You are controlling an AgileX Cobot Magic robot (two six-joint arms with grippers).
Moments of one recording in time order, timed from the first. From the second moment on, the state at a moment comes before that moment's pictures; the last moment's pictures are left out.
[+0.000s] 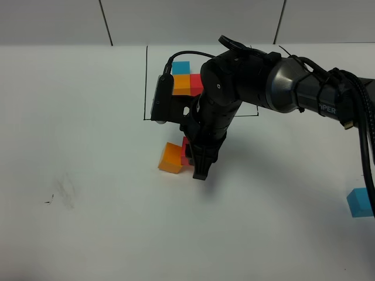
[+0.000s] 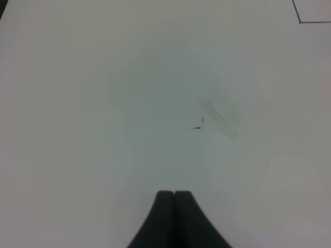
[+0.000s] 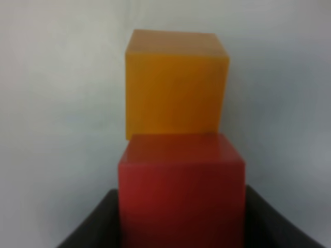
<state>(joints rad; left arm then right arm) 0.07 0.04 -0.51 -0.01 1.08 0.06 0.70 2.09 -1.53 0.10 0.82 -0.77</state>
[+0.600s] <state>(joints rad) 0.07 0.04 -0.51 -0.01 1.08 0.06 0.70 2.09 -1.53 0.11 0.82 -0.77</state>
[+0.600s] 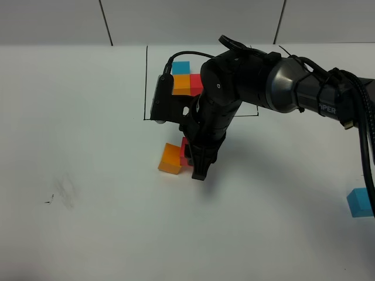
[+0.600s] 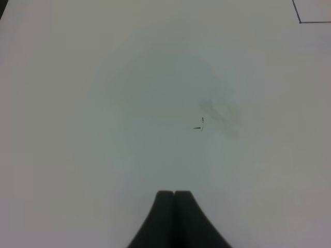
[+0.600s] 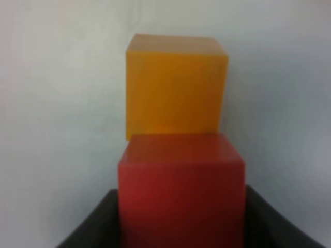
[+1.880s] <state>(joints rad) 0.07 0.04 -0.51 0.00 1.08 0.06 0.70 2.17 -1.53 0.15 0.78 -0.77</state>
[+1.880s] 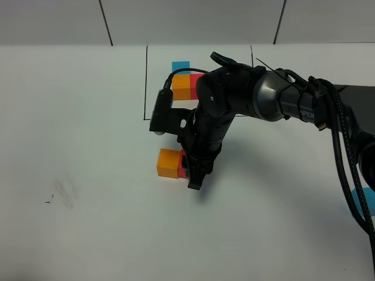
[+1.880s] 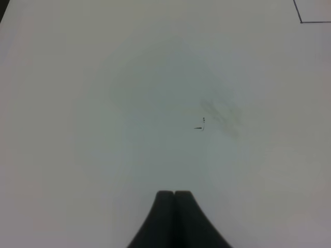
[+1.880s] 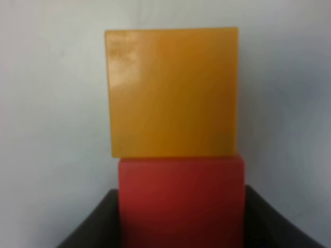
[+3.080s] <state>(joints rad) 0.07 0.04 -0.51 0.00 1.08 0.06 0.70 2.18 -1.53 0.17 0.83 -0.86</state>
